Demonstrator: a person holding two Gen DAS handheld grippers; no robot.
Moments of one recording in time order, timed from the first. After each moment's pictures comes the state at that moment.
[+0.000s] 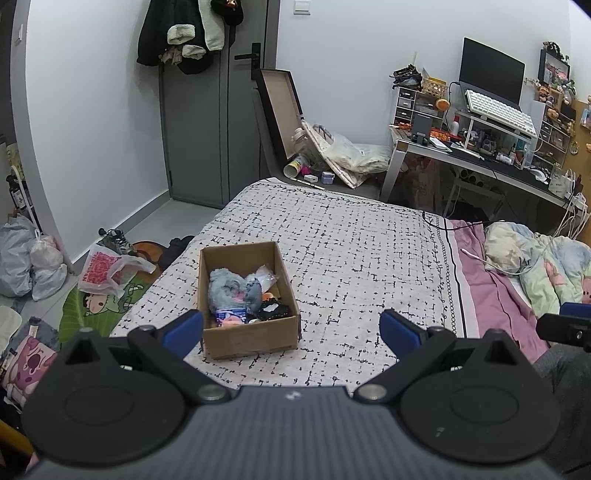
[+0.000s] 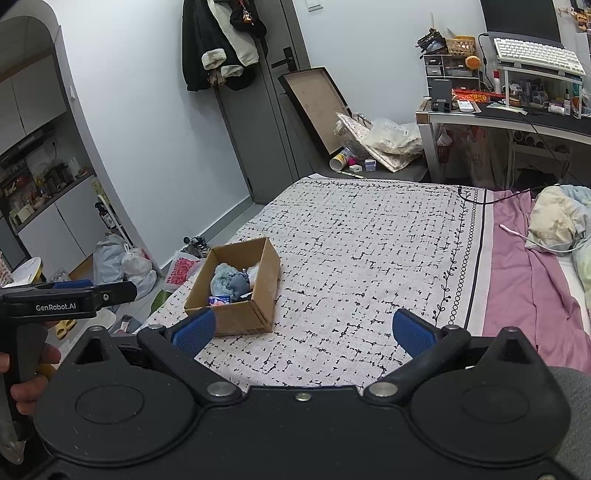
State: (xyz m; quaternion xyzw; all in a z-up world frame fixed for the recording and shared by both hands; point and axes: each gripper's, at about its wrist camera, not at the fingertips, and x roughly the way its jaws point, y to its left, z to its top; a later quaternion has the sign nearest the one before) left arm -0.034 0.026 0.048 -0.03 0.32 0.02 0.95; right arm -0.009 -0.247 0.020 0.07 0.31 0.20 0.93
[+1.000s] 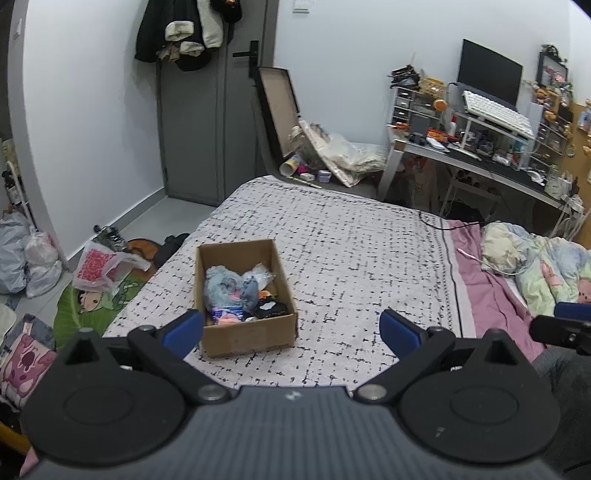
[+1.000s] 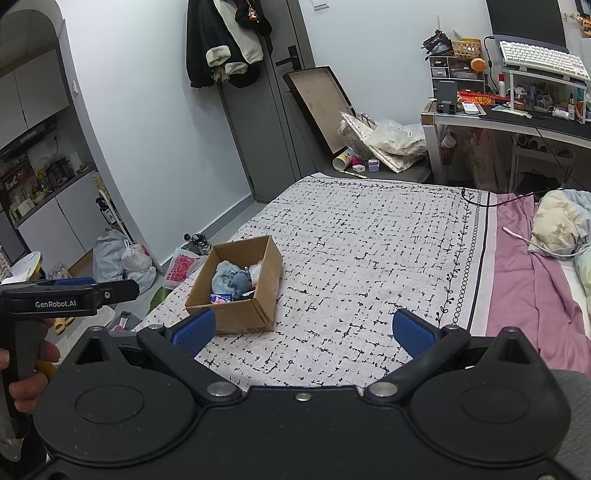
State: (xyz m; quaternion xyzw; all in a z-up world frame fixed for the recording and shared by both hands) left arm -0.035 0.028 0.045 -0.04 0.31 0.01 0.95; right arm -0.008 -0.242 0.020 0.06 0.31 0.20 0.93
